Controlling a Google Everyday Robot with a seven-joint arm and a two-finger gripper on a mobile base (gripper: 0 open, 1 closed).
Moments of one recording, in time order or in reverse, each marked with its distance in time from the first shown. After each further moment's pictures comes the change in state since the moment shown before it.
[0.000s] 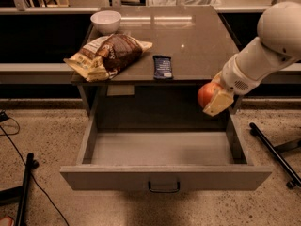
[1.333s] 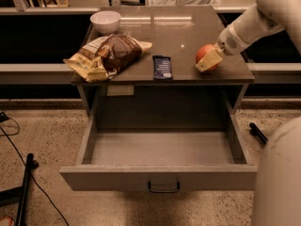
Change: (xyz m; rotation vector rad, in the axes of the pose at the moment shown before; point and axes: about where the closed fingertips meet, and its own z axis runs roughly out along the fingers) arm -0.033 -0.152 -0.005 0.086 -0.150 0.360
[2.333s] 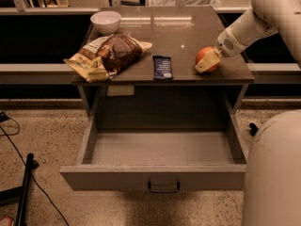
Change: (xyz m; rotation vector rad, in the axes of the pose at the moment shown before) arm 0.005 -0.009 0.019 -0.024 0.027 0.084
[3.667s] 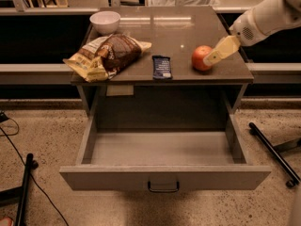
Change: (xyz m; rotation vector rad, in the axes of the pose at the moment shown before) arm -0.021 0.014 -0.070 0.089 -0.163 -0.154
